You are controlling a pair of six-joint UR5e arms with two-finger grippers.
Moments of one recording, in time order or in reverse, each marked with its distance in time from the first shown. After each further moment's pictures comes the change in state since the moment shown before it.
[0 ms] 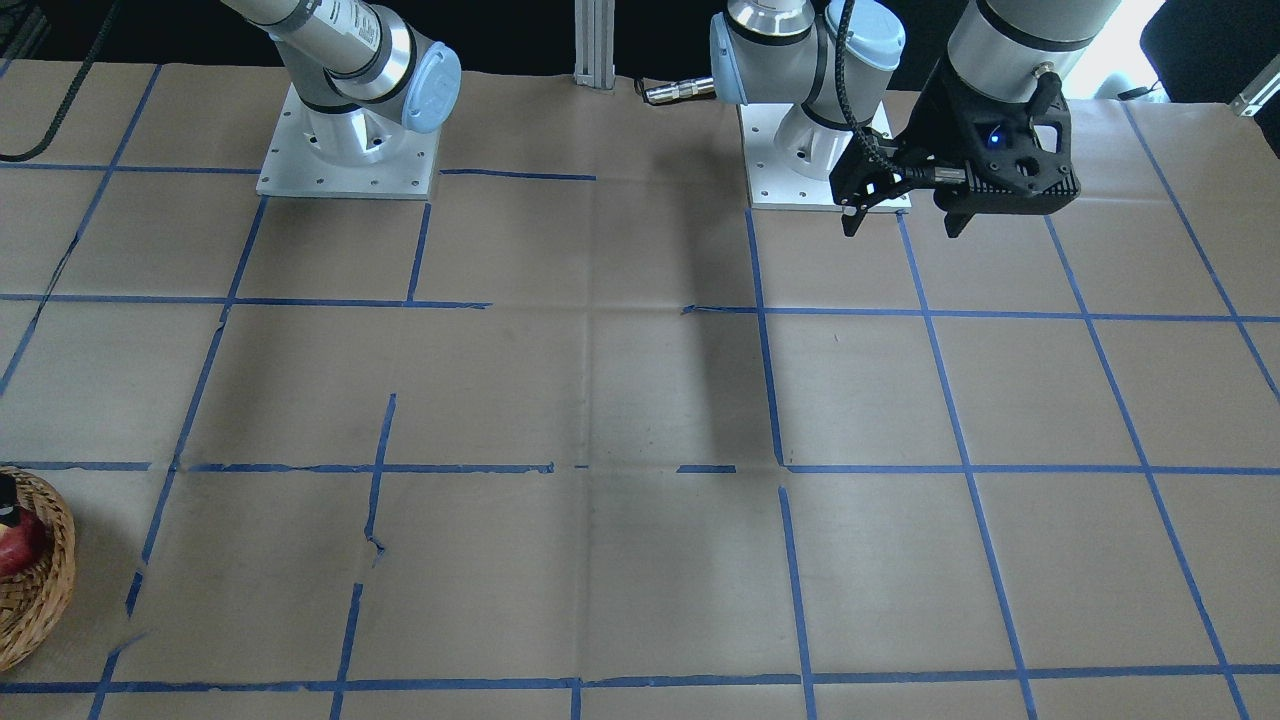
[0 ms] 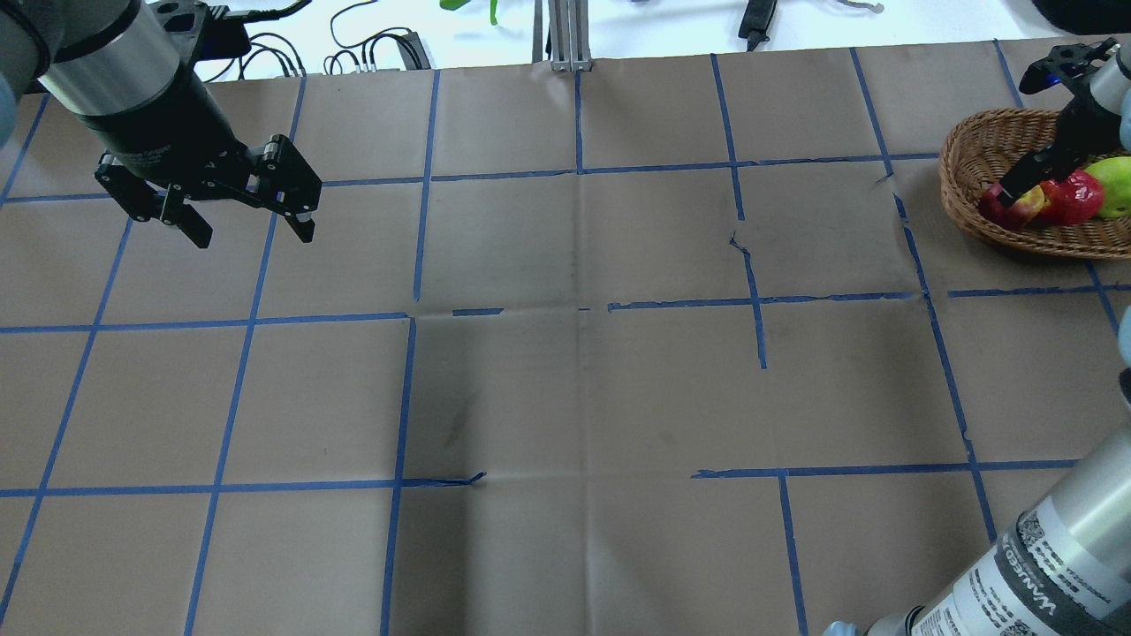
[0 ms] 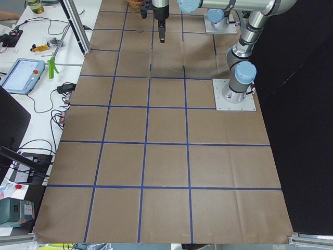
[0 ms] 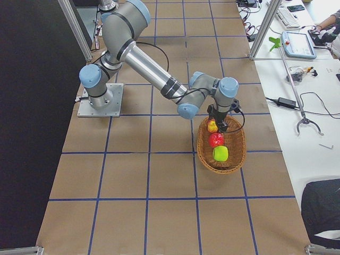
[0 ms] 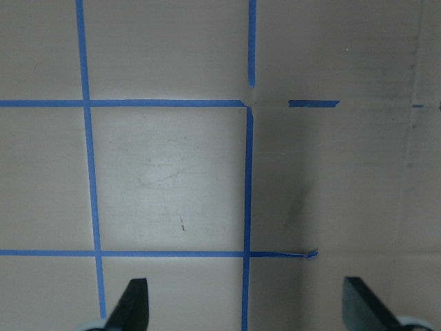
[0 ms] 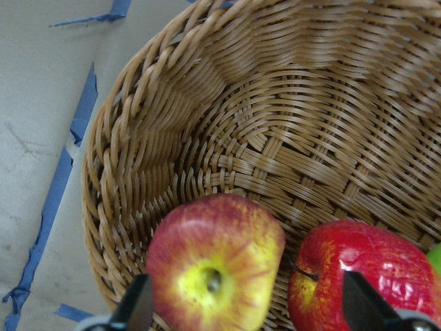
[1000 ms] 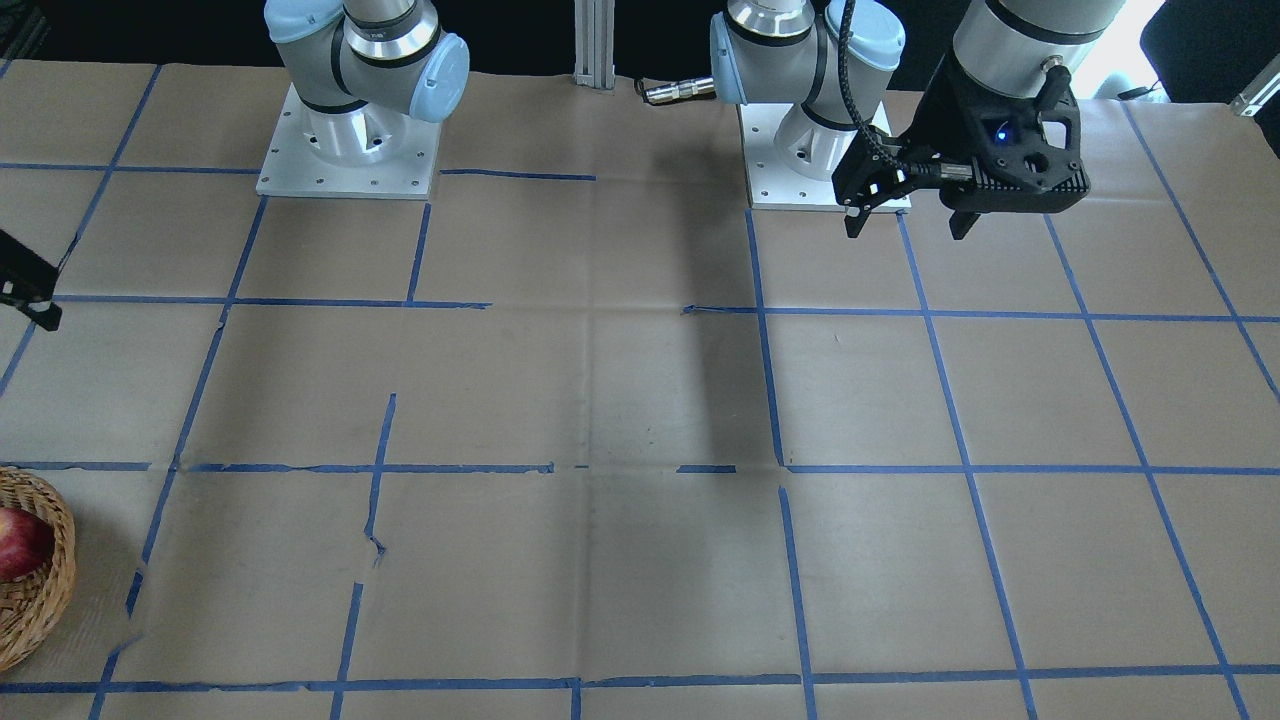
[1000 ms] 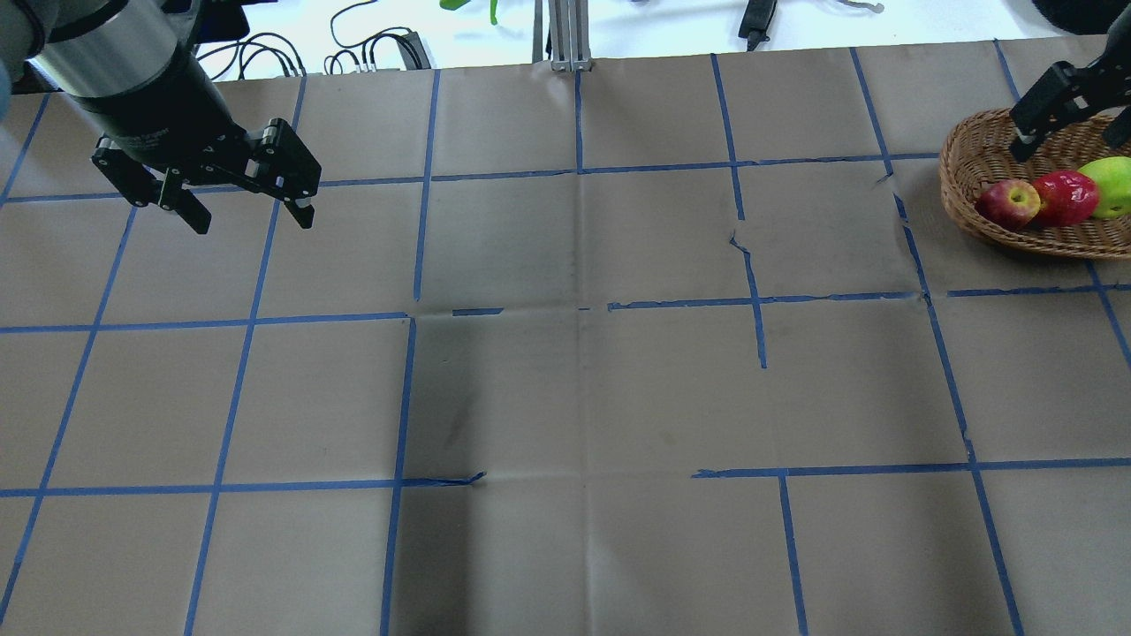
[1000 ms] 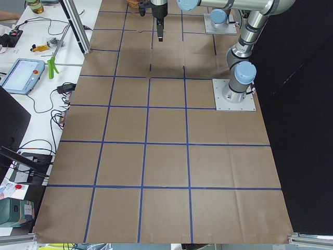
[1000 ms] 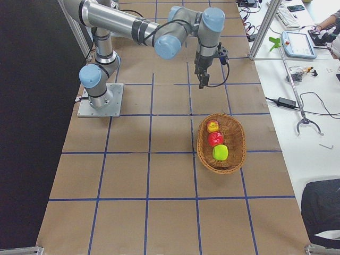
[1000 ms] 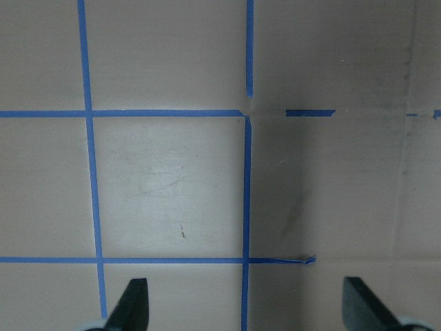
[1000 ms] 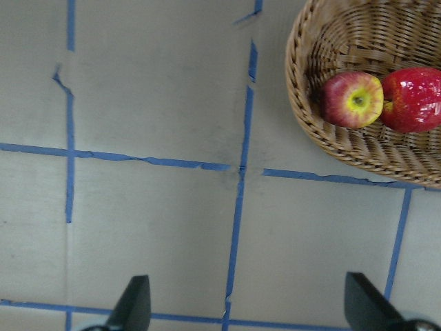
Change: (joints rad) left arm -0.004 -0.011 0.027 -0.002 0.000 0.000; right arm 0.173 -0.462 0.033 0.462 -0.009 0.498
